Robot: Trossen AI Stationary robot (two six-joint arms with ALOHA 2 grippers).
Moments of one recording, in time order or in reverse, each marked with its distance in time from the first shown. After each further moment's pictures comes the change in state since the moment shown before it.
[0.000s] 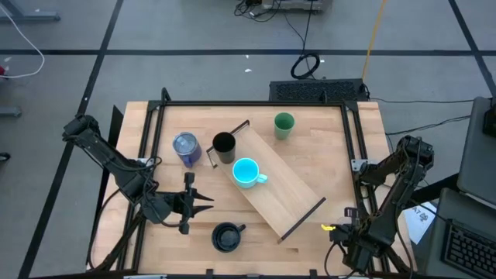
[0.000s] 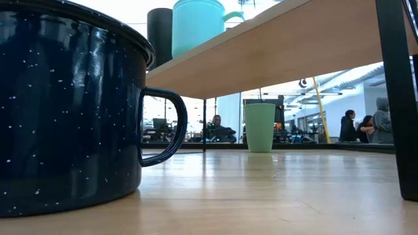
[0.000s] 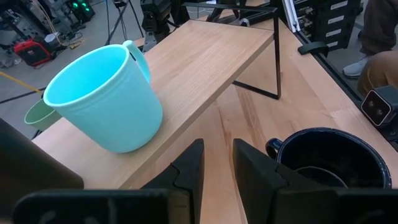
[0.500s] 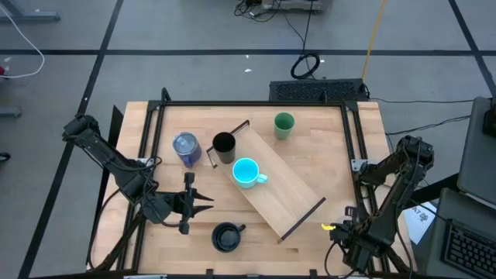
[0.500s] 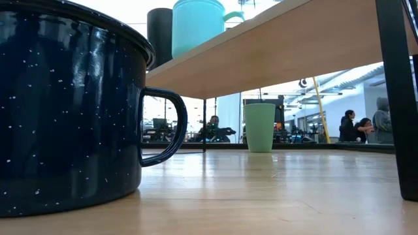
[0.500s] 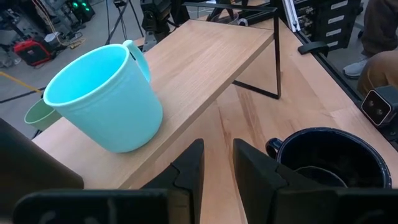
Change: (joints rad) left arm 0.000 0.000 0.000 -0.001 0.000 0.001; right arm 0.000 0.000 0.000 -0.028 0.005 -0.004
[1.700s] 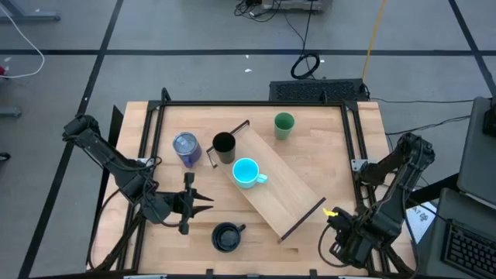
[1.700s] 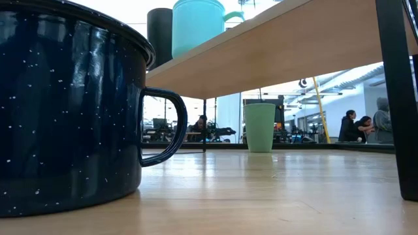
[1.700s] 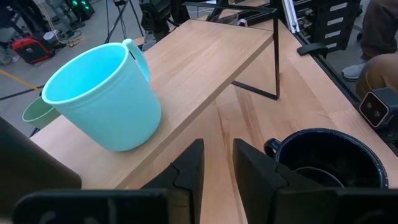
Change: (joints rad) left arm 0.000 0.000 0.000 -0.001 0.000 -0.016; right arm -0.109 -0.024 0.327 -0.251 -0.023 0.398
